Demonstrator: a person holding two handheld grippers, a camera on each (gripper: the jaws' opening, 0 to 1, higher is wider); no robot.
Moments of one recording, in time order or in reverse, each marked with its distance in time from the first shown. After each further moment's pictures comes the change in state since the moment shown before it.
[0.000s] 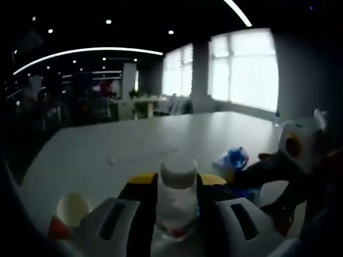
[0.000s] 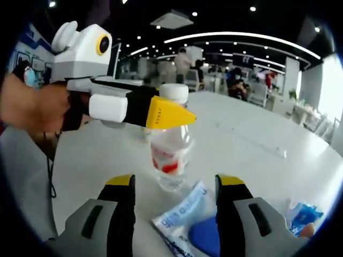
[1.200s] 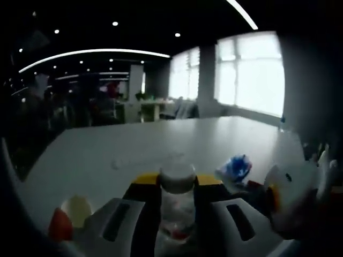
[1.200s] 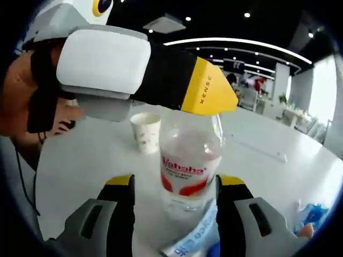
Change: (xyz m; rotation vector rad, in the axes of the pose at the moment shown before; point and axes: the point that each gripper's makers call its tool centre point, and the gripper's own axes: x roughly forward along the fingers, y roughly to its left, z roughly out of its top) left arm -0.003 -0.002 0.021 -0.030 -0.023 0.058; right arm 0.047 0.010 0.009 0.004 -0.041 -0.114
